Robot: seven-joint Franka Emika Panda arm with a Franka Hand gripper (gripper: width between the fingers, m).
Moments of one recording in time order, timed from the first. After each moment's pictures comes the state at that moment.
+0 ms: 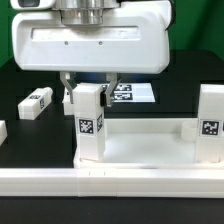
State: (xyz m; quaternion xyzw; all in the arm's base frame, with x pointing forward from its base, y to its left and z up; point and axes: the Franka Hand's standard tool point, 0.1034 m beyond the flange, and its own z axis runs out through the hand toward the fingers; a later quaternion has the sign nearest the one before) arm 0.633 -0.058 0.105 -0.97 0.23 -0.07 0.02
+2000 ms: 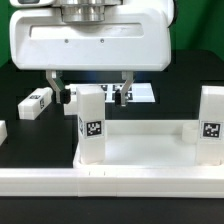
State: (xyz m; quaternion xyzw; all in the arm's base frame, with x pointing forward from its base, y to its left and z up) arm 0.642 -0.058 0.110 -0.99 0.10 -0.08 0.01
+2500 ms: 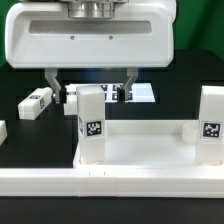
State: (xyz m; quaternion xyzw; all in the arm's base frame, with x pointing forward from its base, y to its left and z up) arm 0.645 -0.059 0.114 -0.99 -0.08 -0.08 -0.02
